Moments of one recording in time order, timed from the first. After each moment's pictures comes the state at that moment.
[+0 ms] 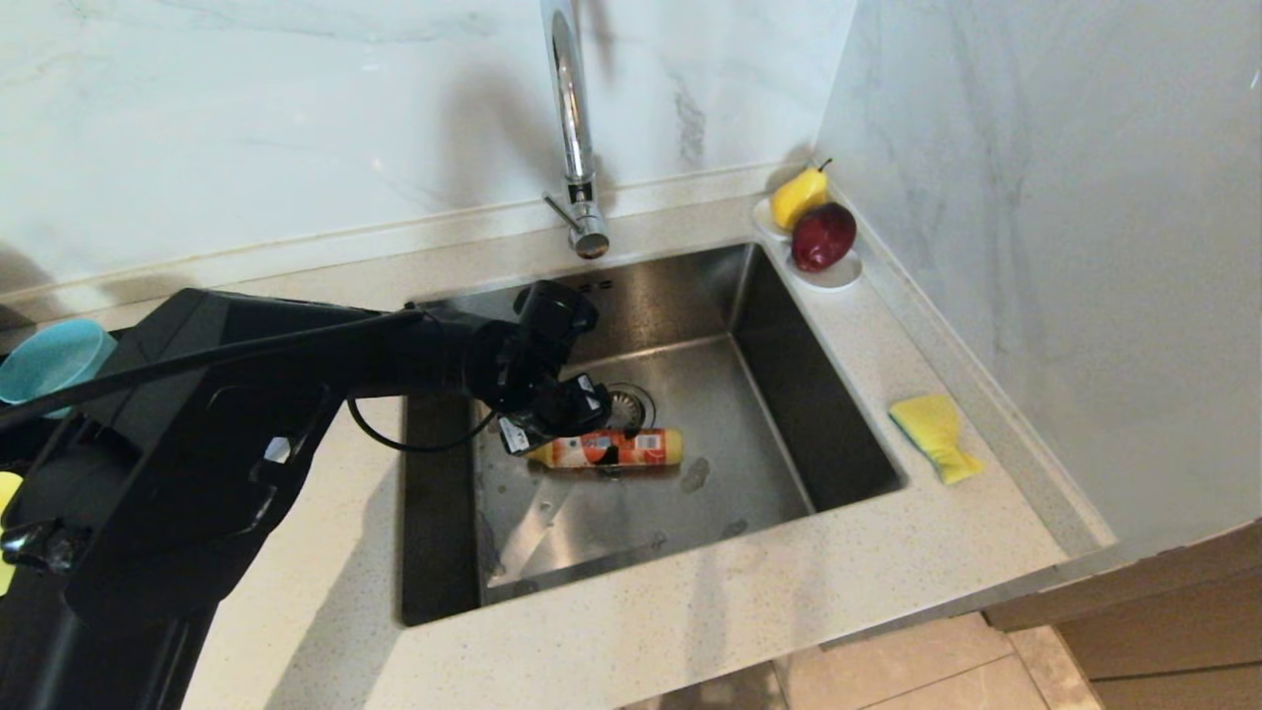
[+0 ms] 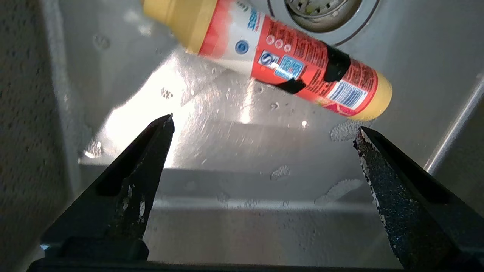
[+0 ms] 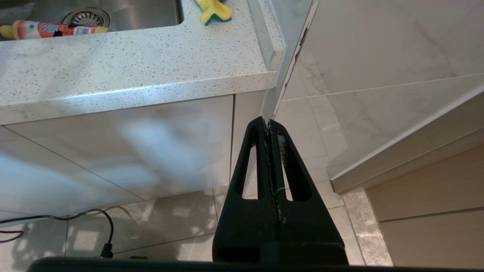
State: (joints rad) left arm -0.44 2.33 -1.88 0.38 0.21 -0.76; right arm 0.00 0.00 0.00 0.00 0.00 -0.04
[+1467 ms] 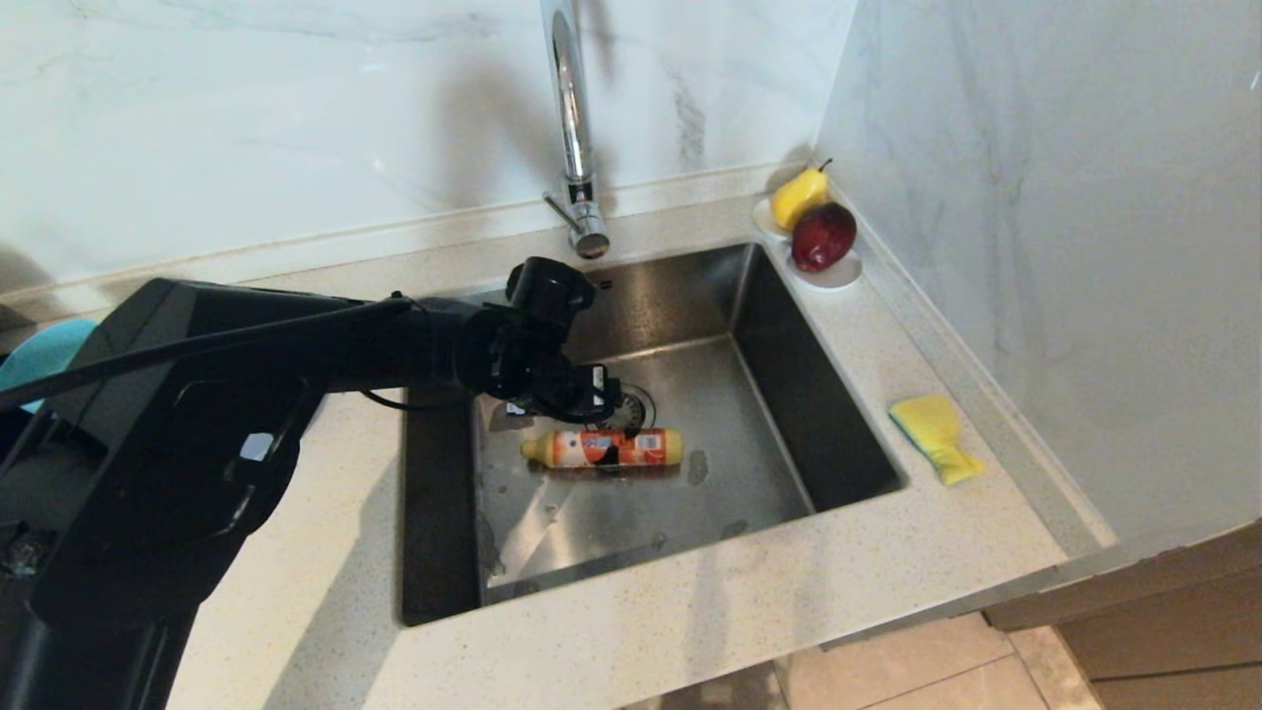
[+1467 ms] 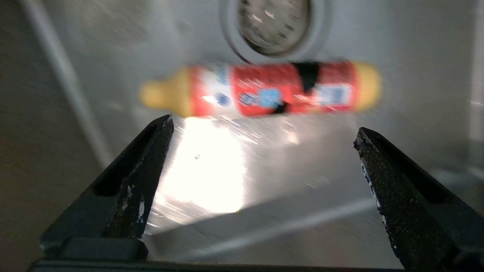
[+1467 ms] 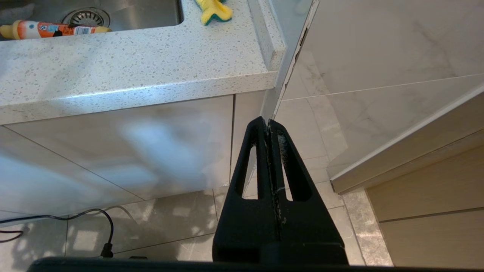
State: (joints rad) left arm -0.44 2.30 -1.88 0.29 0.18 -0.33; right arm 0.00 0.00 0.00 0.00 0.00 -0.04
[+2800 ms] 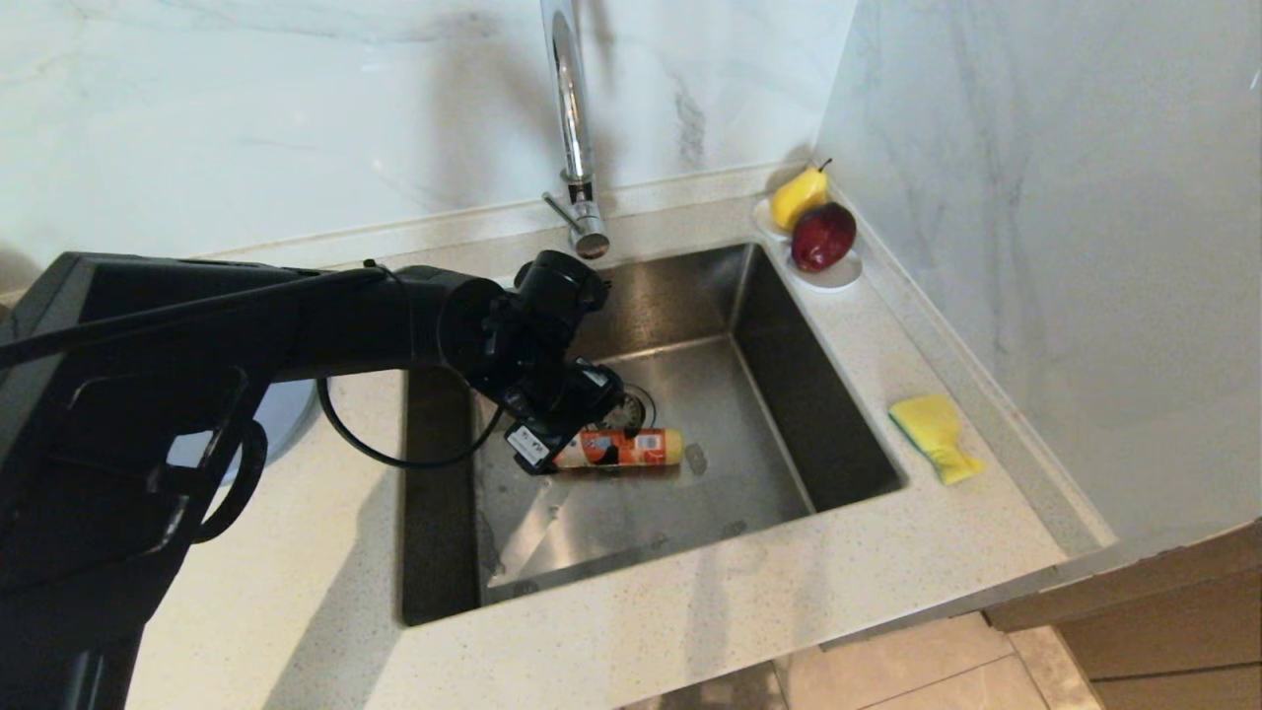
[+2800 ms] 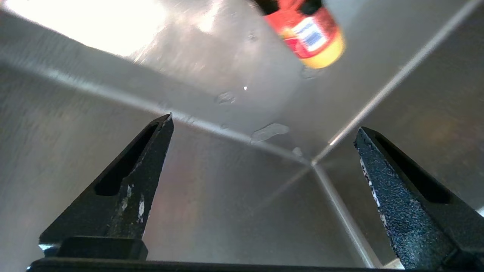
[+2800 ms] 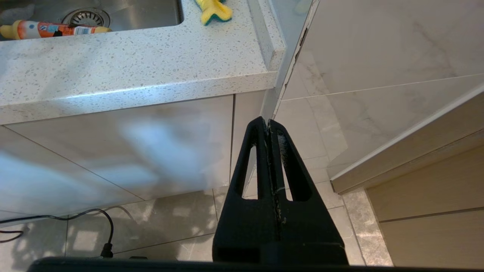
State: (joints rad) left arm -0.50 2.21 -1.88 0.56 0.11 -1.21; right arm 0.00 0.00 0.00 0.00 0.00 -0.04
